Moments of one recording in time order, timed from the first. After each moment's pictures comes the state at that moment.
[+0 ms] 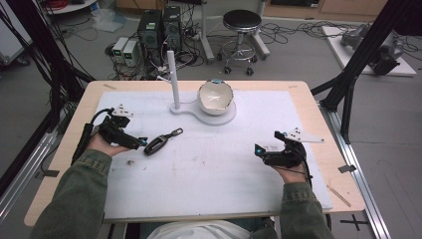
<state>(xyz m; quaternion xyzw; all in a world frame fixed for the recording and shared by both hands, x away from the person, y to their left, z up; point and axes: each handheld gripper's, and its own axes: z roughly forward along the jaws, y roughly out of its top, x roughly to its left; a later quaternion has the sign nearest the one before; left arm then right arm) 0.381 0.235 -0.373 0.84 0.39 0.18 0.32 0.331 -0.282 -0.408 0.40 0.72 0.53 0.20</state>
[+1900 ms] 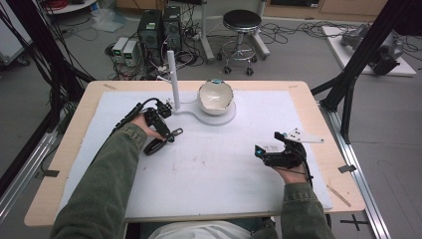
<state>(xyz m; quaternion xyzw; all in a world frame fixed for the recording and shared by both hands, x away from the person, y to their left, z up) 0.479 0.143 -0.410 0.93 0.33 0.04 0.16 0.330 -0.283 -0.409 0.40 0.73 0.52 0.20</state>
